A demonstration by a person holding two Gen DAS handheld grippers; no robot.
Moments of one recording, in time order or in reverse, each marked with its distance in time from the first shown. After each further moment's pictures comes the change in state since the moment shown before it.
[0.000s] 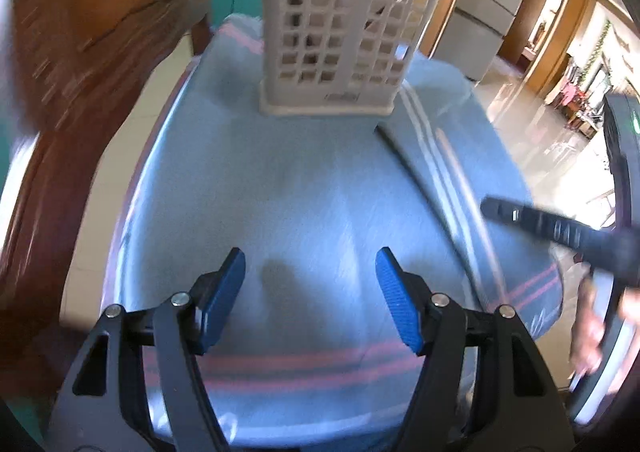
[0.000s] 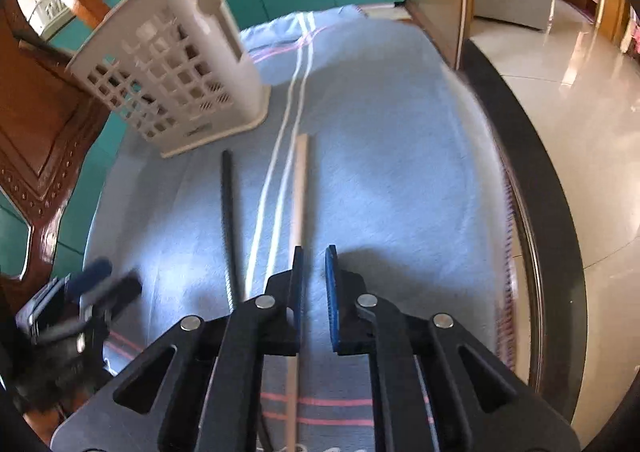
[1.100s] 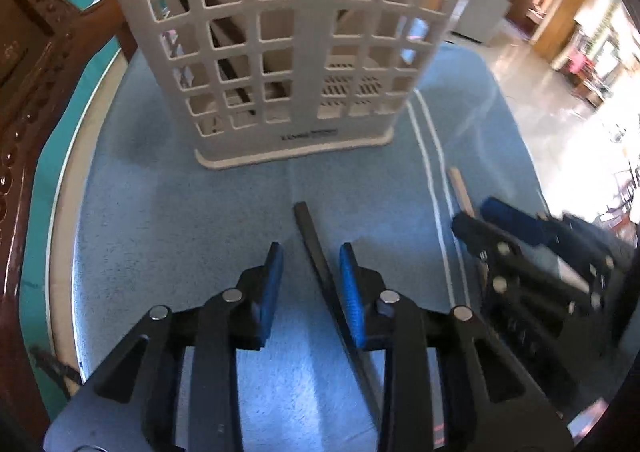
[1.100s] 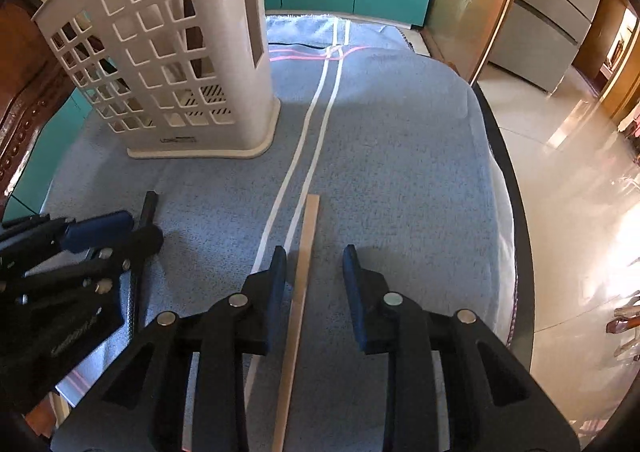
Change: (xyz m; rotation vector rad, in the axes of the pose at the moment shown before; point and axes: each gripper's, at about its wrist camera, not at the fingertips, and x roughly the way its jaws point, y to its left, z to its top) left arm 0.074 -0.035 0.071 0.037 0.180 0.047; right arm 0.041 0.037 0.046 -0.249 0.021 -0.151
